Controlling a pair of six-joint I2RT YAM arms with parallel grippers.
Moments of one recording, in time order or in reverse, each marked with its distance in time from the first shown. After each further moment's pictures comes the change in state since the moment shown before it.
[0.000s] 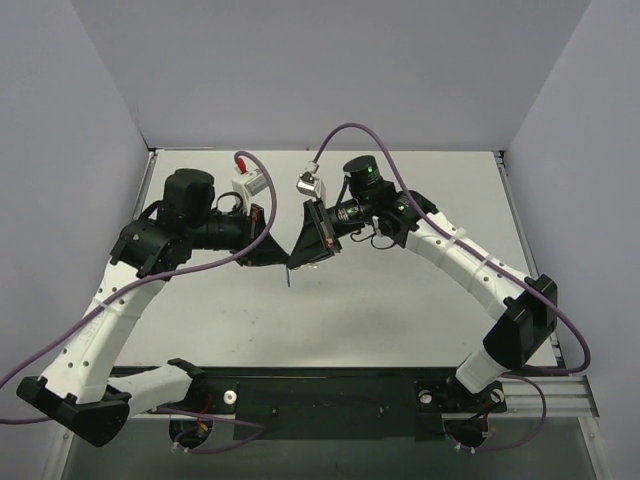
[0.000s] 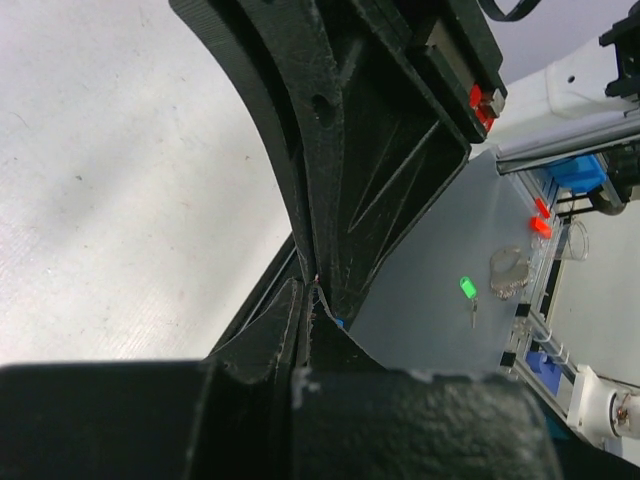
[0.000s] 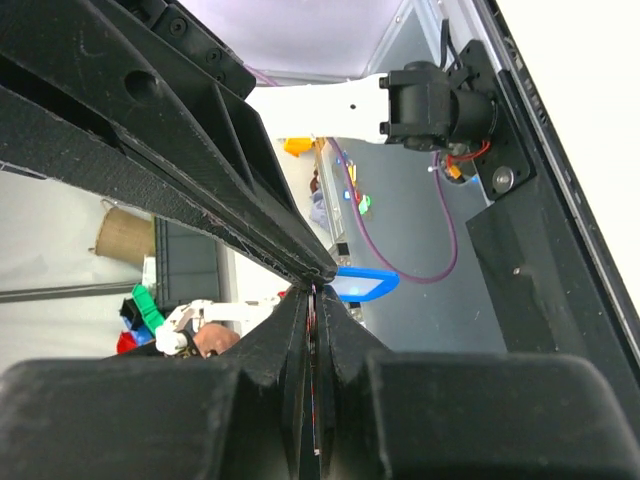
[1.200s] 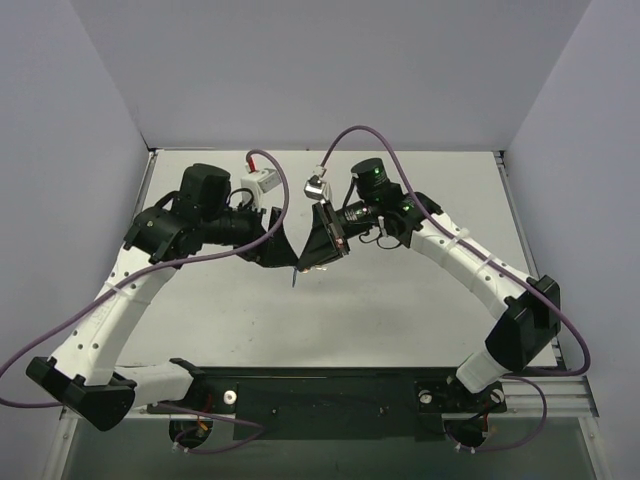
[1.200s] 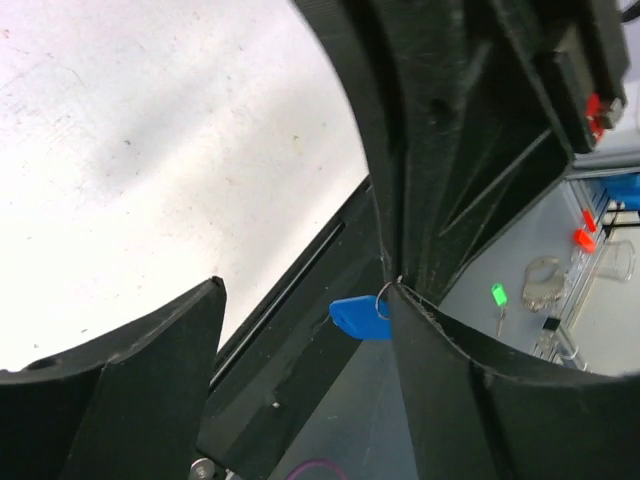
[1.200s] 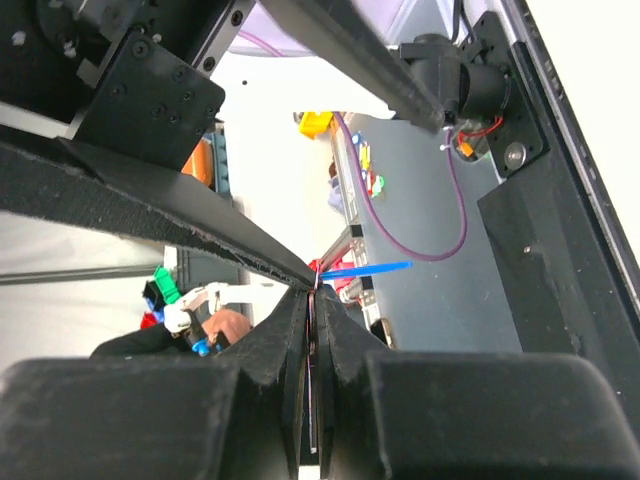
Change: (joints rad) left arm -0.055 0.078 0.058 -0.094 -0.122 0.031; right arm -0.042 -0.007 -0.067 -0.009 -0.097 -0.022
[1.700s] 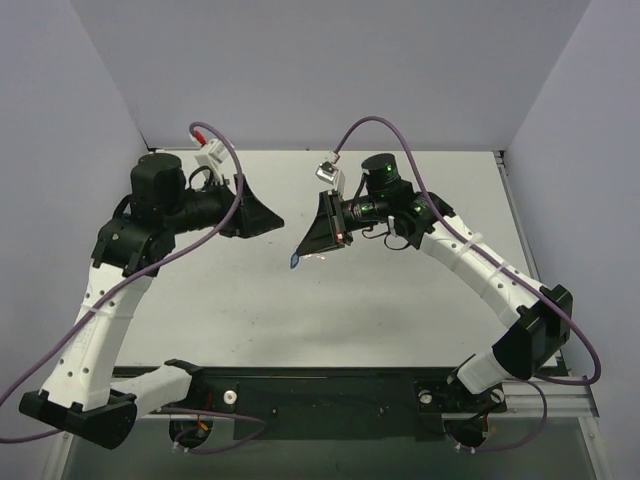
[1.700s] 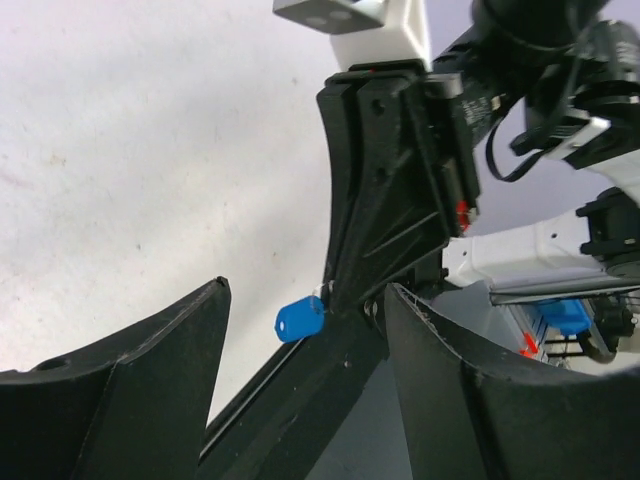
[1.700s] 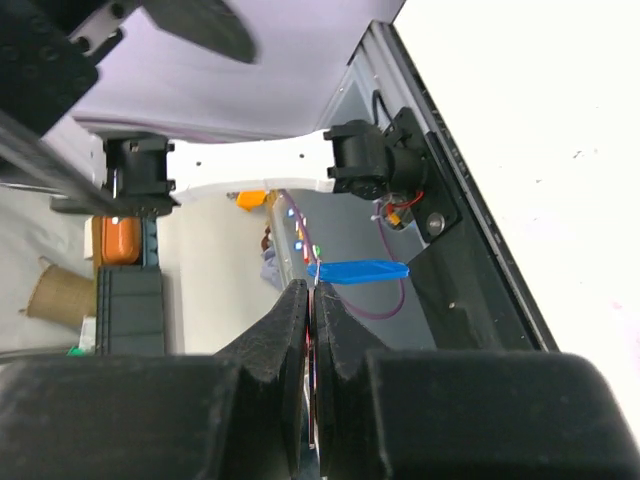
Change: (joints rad) left arm 0.174 -0.062 0.023 0.180 0.028 -0.178; right arm -0.027 -0.065 0.000 0.029 0.195 -0.056
